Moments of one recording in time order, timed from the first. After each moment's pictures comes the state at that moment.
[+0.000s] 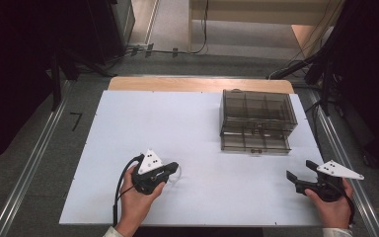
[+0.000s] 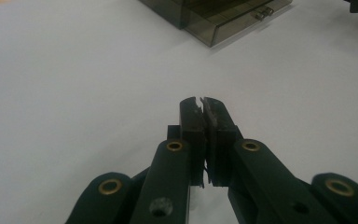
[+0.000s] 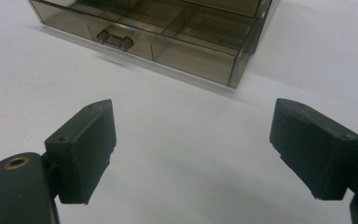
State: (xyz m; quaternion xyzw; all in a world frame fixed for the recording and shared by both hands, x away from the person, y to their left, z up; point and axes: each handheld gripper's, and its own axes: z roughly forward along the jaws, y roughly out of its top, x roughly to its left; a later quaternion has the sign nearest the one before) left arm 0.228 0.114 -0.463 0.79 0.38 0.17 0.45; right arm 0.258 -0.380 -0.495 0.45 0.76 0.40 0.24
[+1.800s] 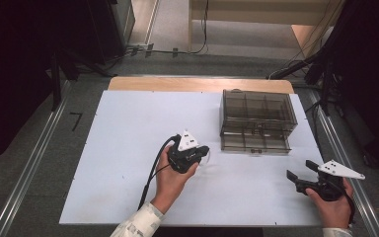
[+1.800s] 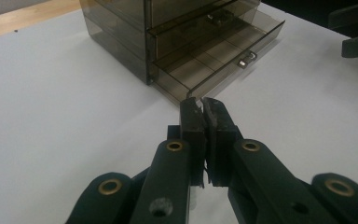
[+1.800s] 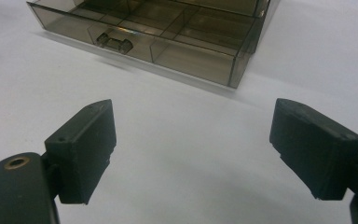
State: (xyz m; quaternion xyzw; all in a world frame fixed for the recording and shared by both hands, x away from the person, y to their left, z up) left arm 0.284 0.039 -0.448 0.80 0.36 0.16 0.46; right arm 0.260 -0.383 -0.497 0.46 0.75 0.41 0.23
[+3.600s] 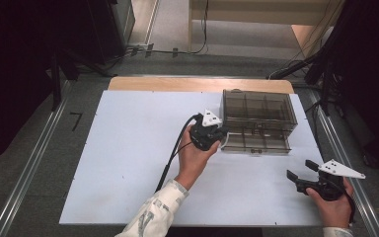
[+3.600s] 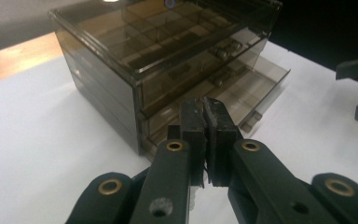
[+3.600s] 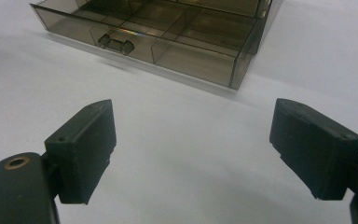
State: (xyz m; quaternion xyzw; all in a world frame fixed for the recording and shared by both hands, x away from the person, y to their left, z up) left arm 0.337 -0.010 -0.421 0.79 0.35 0.16 0.48; right arm 0.261 -0.385 -0.497 0.46 0.76 0.41 0.22
